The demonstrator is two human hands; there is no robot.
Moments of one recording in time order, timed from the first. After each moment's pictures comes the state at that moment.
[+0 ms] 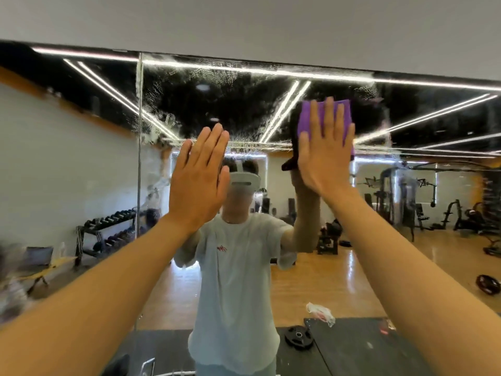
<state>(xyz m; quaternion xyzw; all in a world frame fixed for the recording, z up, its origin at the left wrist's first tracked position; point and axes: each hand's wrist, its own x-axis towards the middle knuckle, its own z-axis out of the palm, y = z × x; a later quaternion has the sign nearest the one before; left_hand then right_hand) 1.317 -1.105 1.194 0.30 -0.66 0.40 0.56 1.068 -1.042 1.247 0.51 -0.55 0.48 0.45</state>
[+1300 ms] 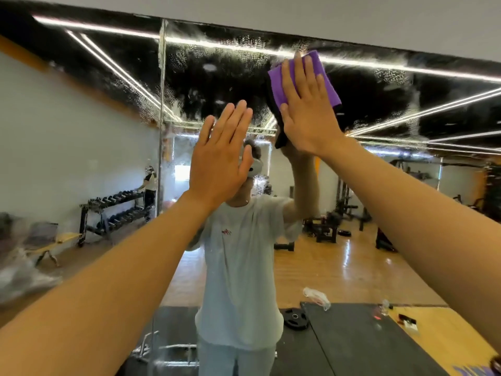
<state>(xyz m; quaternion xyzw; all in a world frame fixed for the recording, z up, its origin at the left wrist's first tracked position) 1.320 -1.106 1.194 0.29 -0.66 0.41 0.56 1.130 -1.047 1.291 0.63 -0.50 0.31 0.50</state>
